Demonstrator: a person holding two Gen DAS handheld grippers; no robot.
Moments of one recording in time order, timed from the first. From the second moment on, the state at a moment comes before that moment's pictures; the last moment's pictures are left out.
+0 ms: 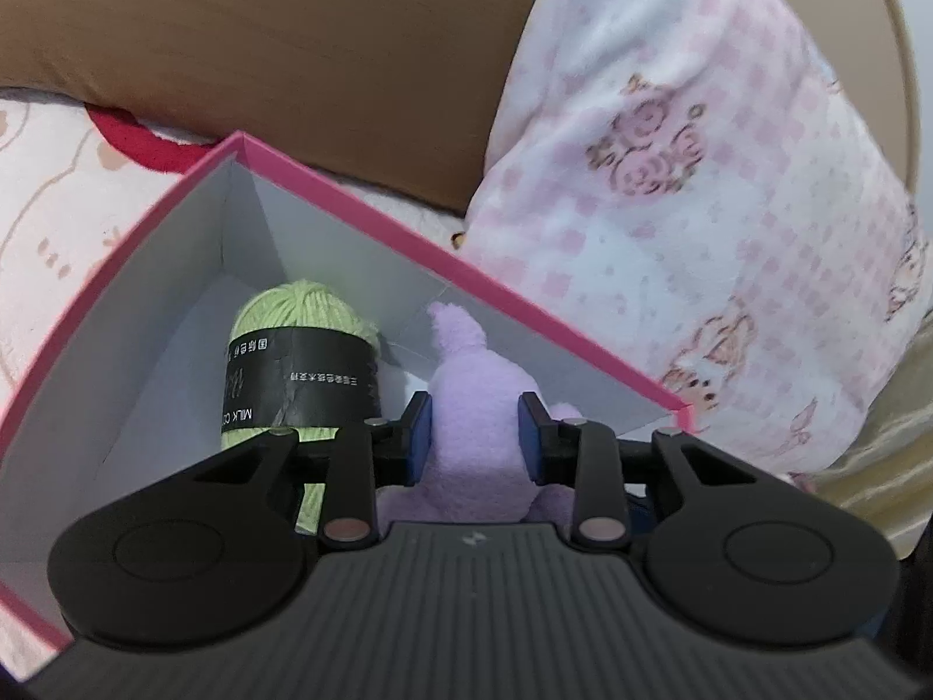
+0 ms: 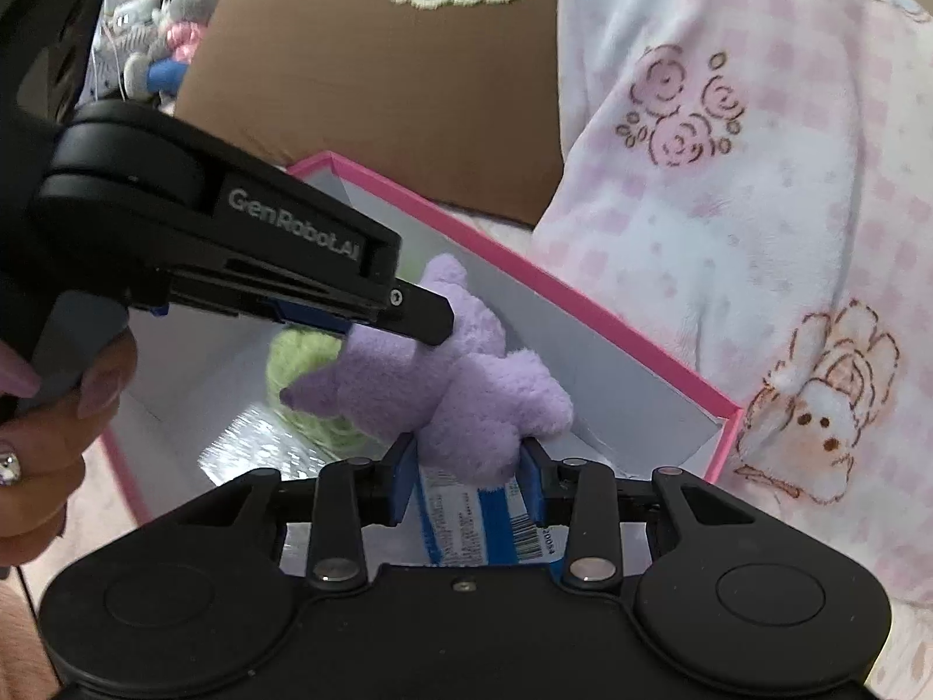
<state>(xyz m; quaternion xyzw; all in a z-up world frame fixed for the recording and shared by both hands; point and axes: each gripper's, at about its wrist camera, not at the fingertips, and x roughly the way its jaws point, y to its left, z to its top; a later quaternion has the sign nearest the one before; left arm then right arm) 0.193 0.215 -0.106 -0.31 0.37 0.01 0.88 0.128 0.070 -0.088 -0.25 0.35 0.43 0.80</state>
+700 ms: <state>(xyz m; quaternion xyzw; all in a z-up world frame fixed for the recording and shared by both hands) 0.224 0.193 -0.135 -0.24 0.40 0.04 0.88 0.152 0.078 -0.120 -0.27 0.40 0.42 0.77</state>
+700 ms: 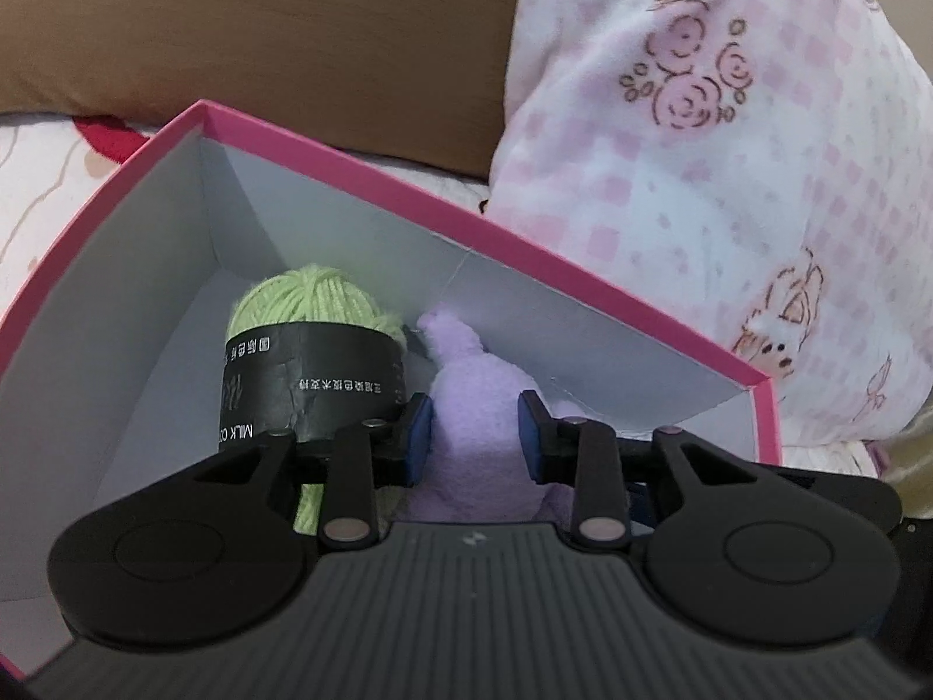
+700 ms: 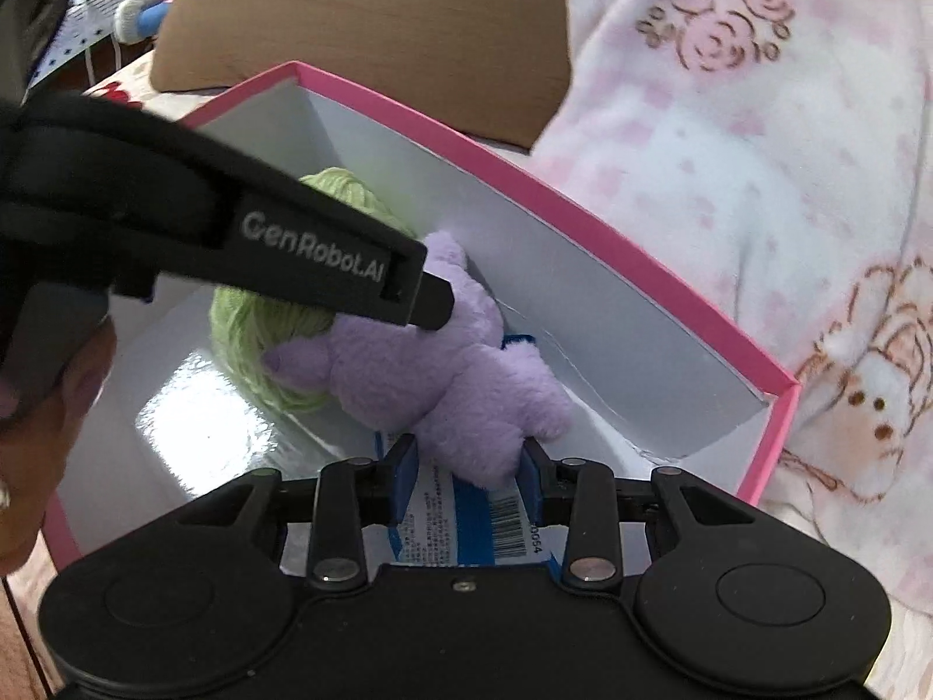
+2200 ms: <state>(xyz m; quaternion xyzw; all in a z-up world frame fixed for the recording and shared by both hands) 0.123 0.140 -0.011 -0.18 0.41 0.06 0.89 0.083 -0.007 -0.023 -0.19 0.35 0.45 0.80</state>
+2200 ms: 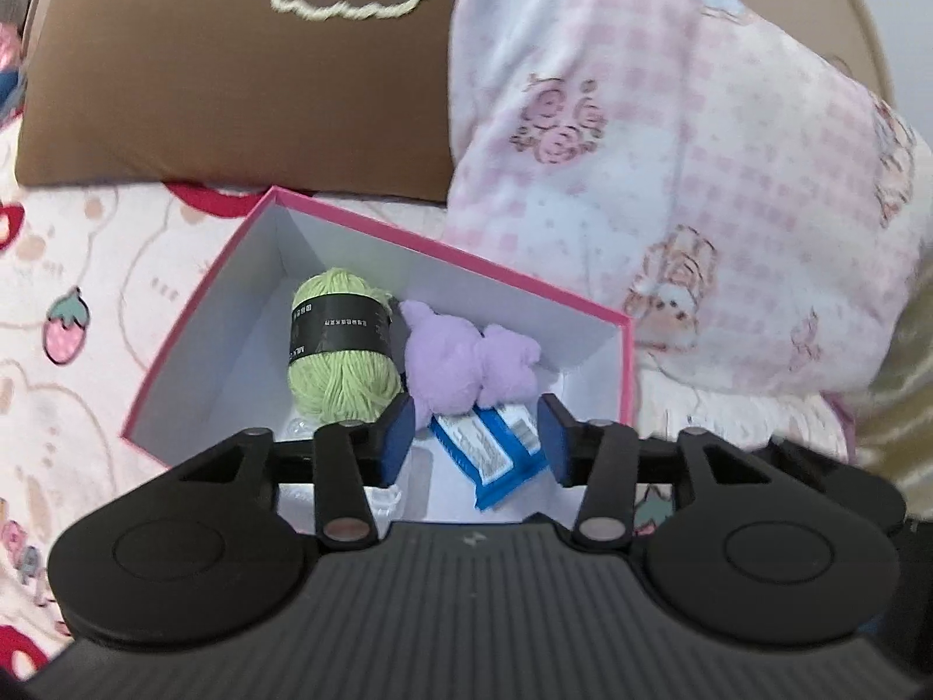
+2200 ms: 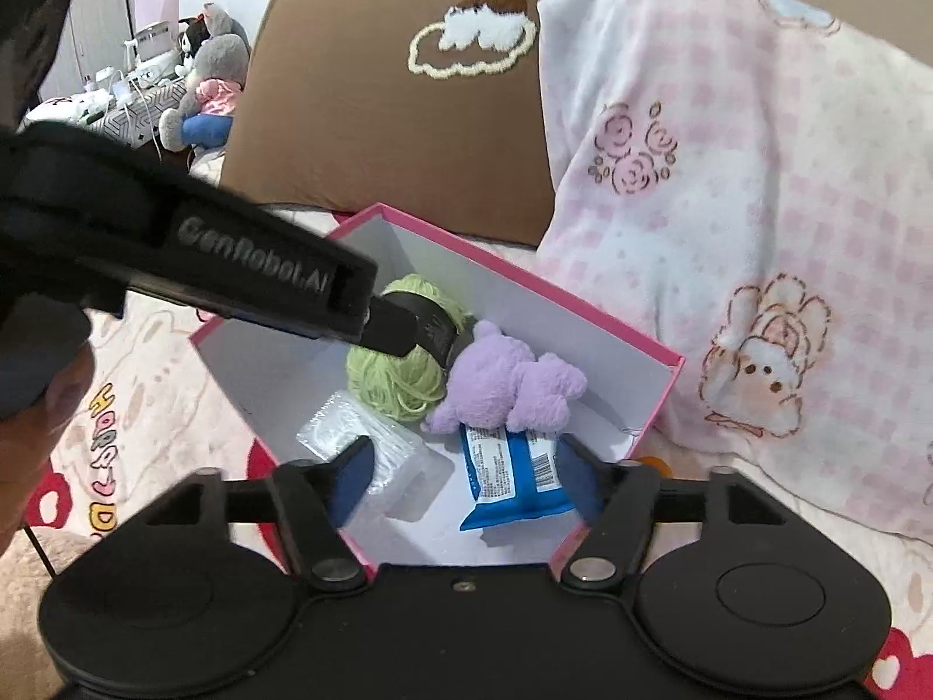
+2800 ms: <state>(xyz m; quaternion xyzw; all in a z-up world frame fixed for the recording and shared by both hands) 0.057 0.106 0.037 -0.11 0.42 0.05 0.90 0.043 -0.079 0.025 -0.16 0.35 0.45 0.81</state>
